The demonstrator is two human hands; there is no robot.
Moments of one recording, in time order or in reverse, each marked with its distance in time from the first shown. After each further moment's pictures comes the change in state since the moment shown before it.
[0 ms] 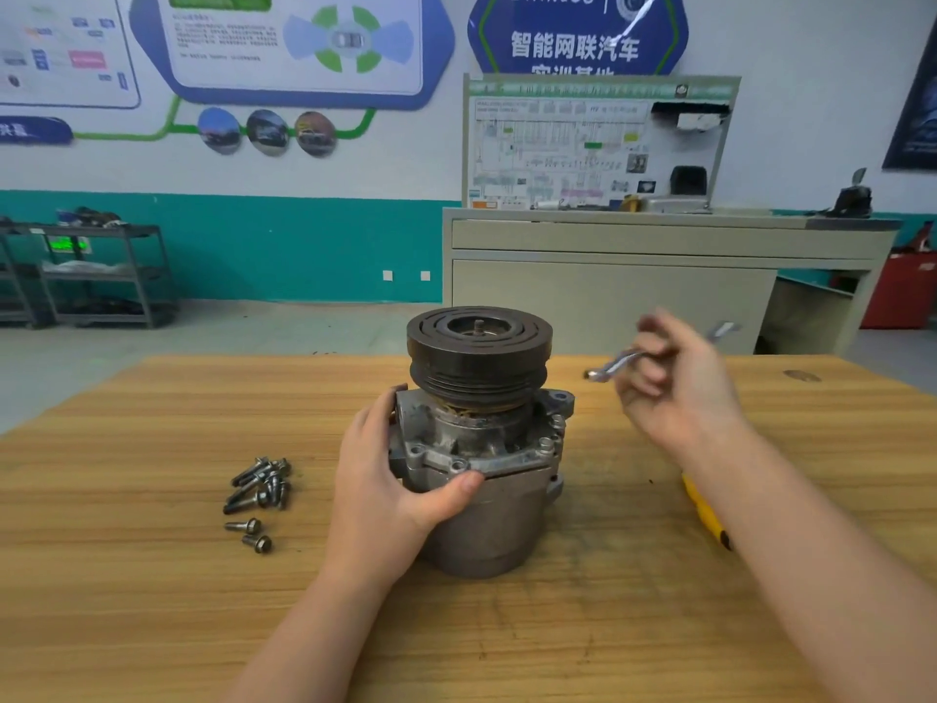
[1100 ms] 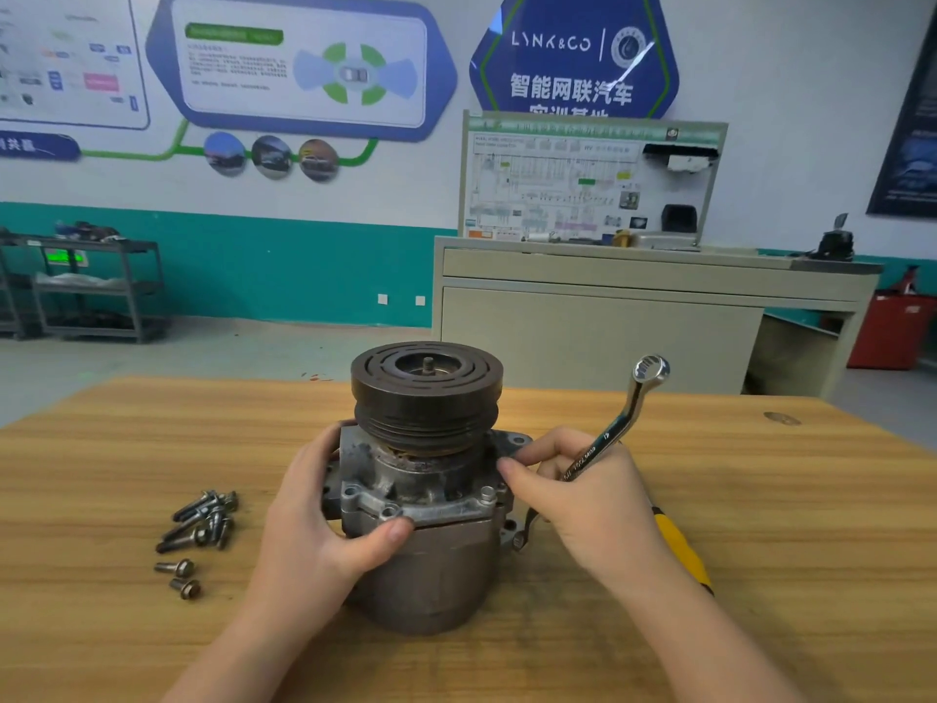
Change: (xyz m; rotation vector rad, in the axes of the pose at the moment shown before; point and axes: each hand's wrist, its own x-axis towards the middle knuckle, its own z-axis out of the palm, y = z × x) left_hand 0.002 0.009 -0.003 -0.068 -0.033 -0.010; right_hand -0.043 0.036 -0.014 -0.963 -0.247 -0.382
